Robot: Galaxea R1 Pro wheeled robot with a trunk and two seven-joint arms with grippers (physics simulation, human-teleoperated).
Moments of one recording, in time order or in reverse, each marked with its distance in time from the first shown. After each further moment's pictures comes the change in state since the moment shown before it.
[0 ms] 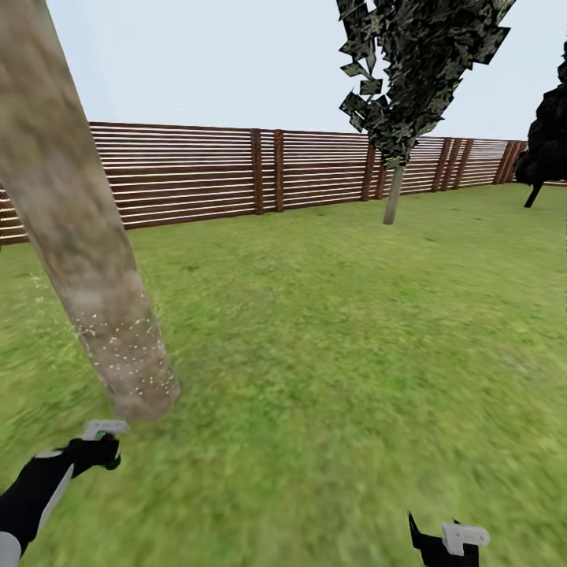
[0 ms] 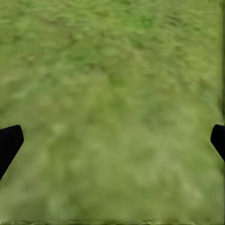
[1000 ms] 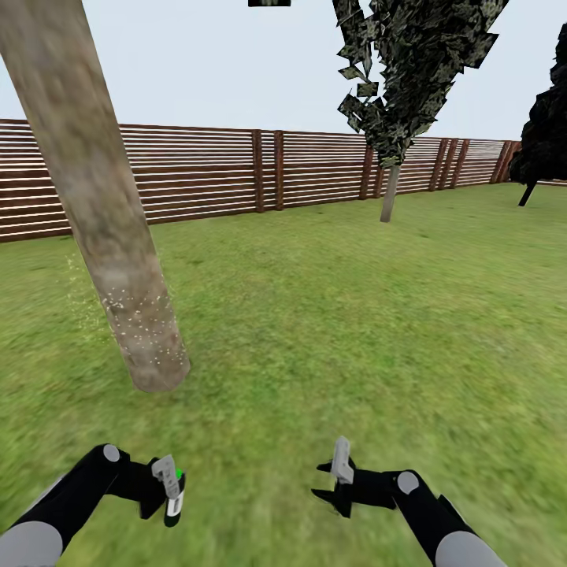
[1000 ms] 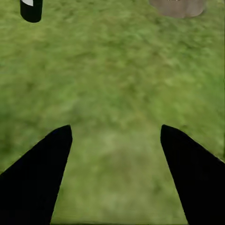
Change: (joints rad) left arm -0.017 -0.086 -0.234 -0.025 -0.552 -0.183 -0.776; right arm -0.207 0.079 0.589 -0.266 0.156 0.191 0.814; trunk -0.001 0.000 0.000
